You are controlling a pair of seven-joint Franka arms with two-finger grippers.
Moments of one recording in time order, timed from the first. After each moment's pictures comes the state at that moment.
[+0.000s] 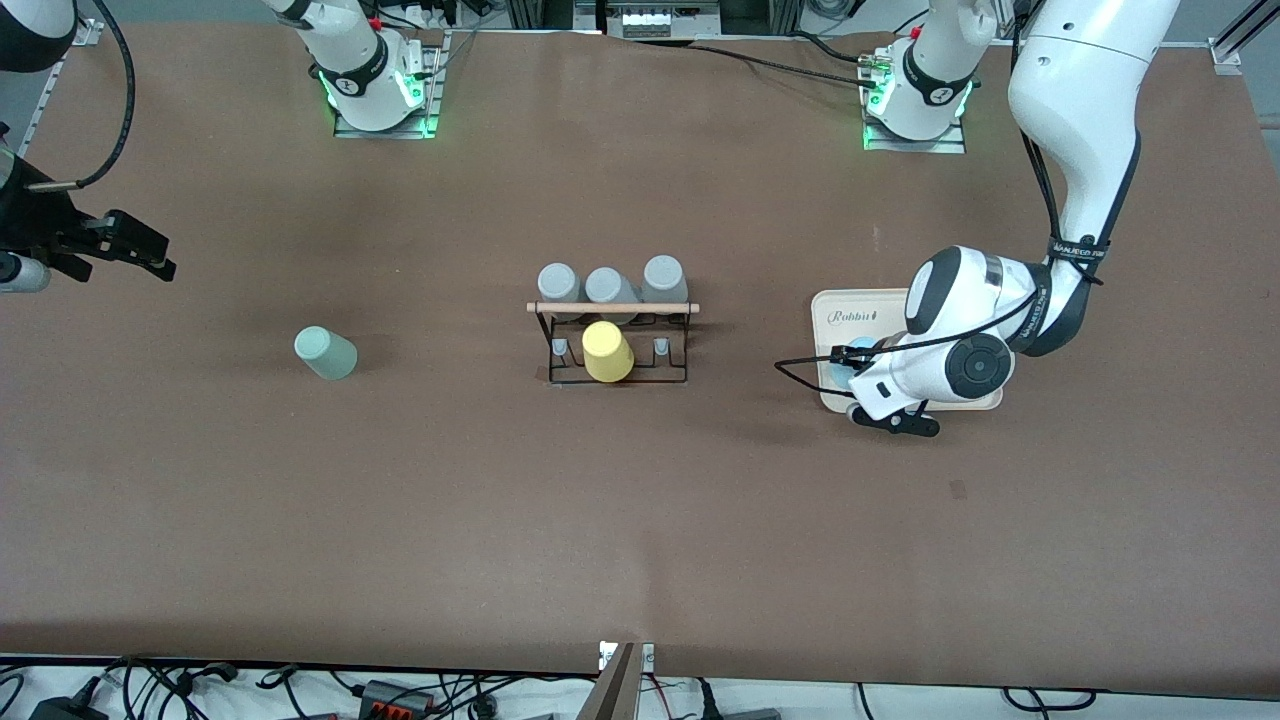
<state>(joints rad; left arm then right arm) -0.09 0.56 -0.18 -1.78 -0.03 2.02 -0.09 -0.02 0.00 -0.03 -1.72 0.01 1.75 -0.06</state>
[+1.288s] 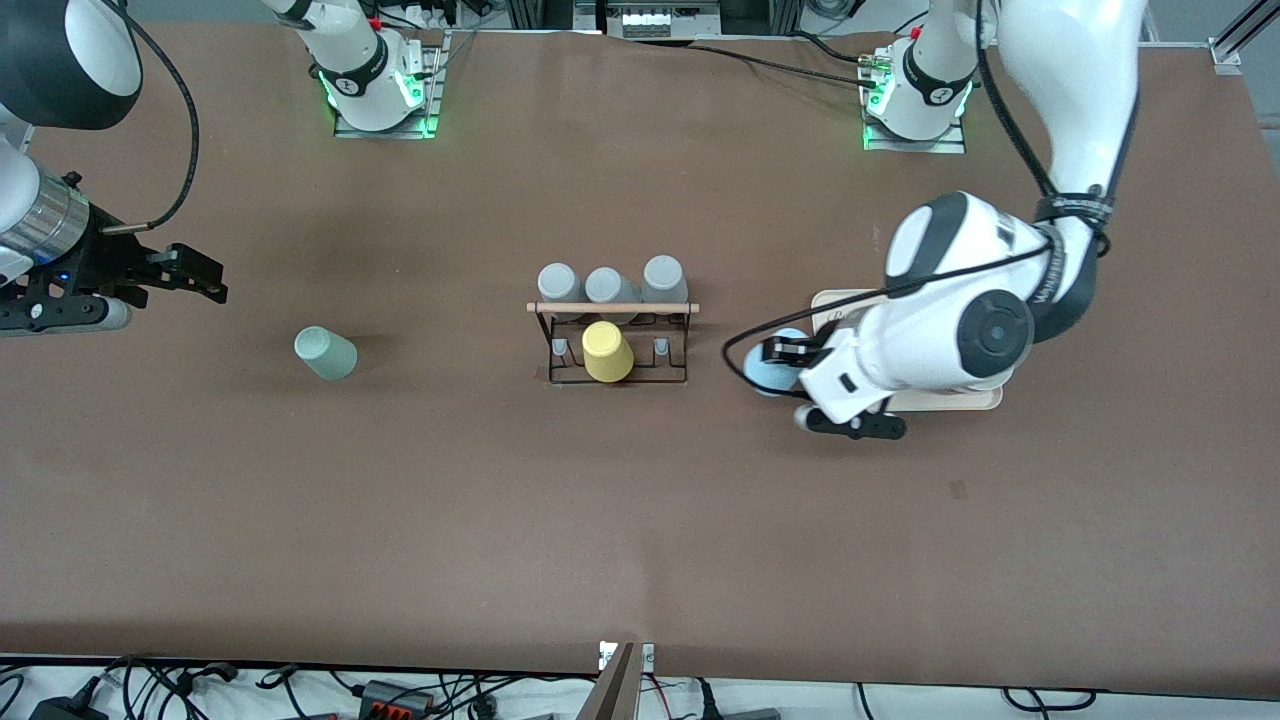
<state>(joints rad) -0.27 0.58 -0.19 -1.31 -0.27 1.79 -0.39 0.03 0.07 -0.02 -1.72 0.01 1.77 -0.06</state>
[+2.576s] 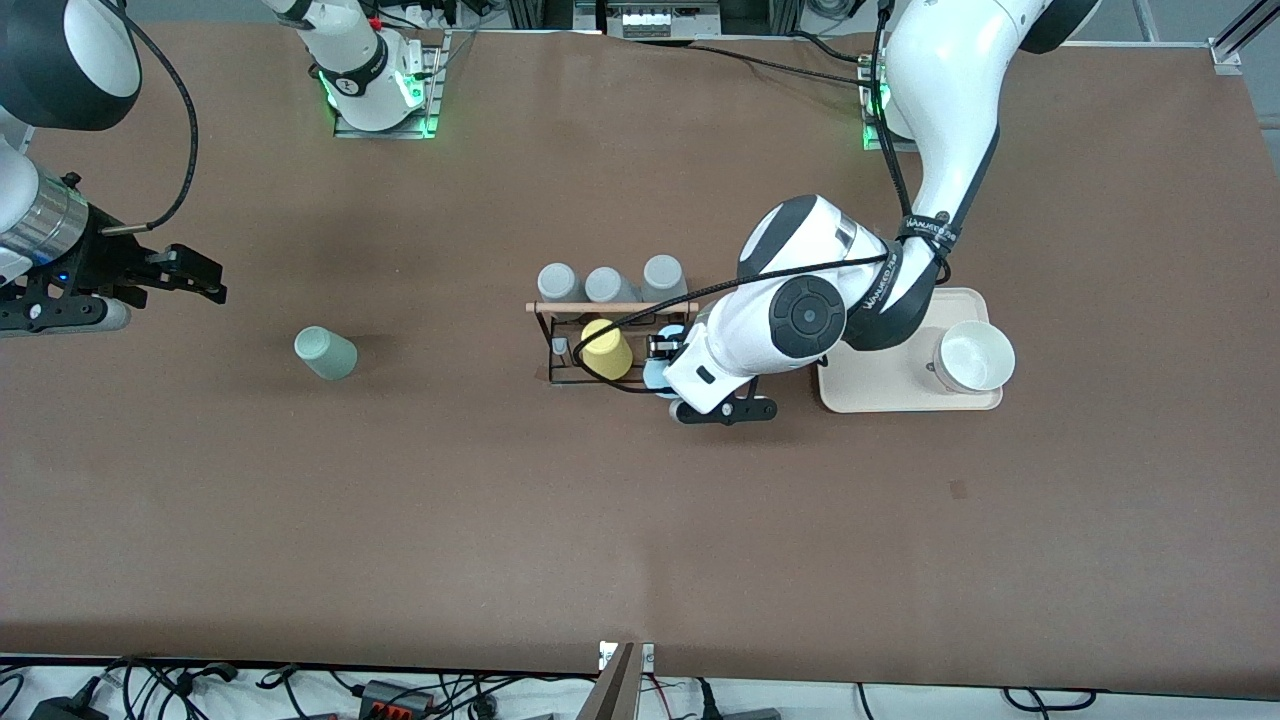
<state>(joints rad) -0.43 0.75 -0.18 -1.15 -0.27 1.84 -0.59 0.03 0.07 -0.02 -1.71 0.01 1.77 -0.06</state>
